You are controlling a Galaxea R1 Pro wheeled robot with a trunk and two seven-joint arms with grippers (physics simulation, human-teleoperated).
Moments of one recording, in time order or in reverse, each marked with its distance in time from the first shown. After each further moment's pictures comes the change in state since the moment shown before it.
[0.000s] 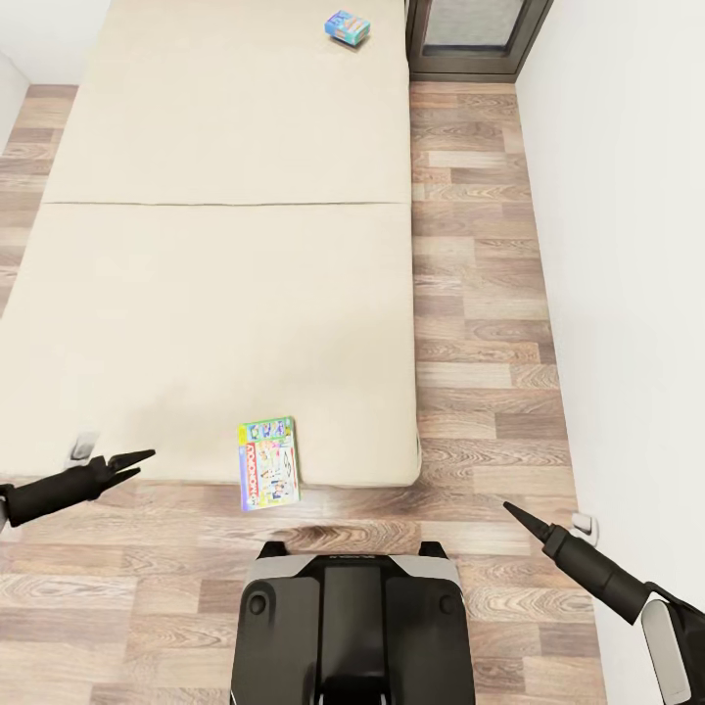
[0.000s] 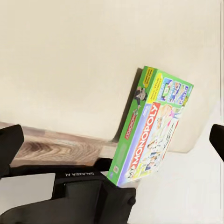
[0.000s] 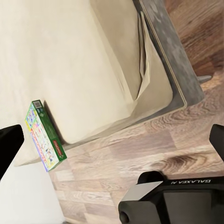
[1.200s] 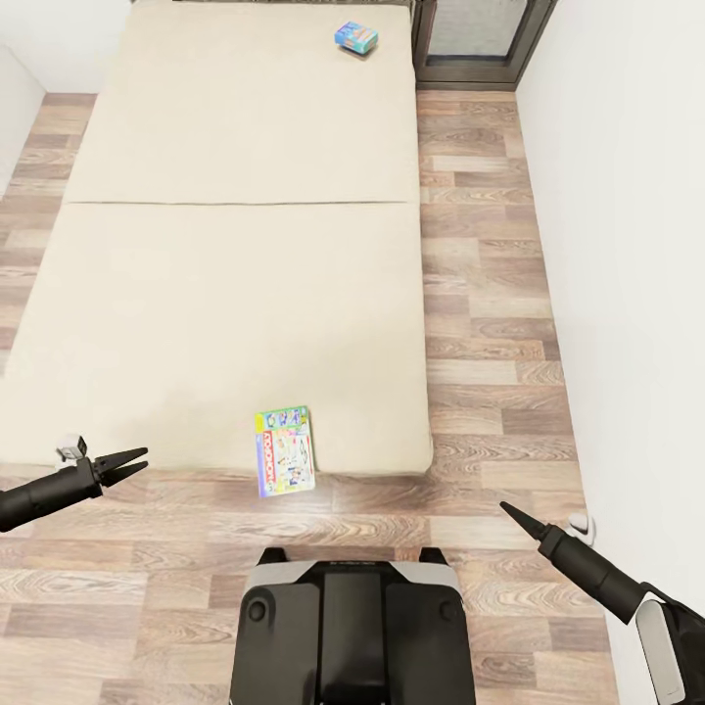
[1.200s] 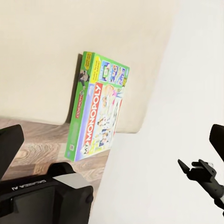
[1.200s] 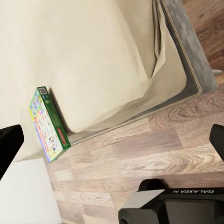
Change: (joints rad) left arm 0.015 0.019 -0.008 0.007 -0.005 -0.014 -0.295; right arm 0.001 0.015 0.002 -0.005 0.007 -0.031 0.000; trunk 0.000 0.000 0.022
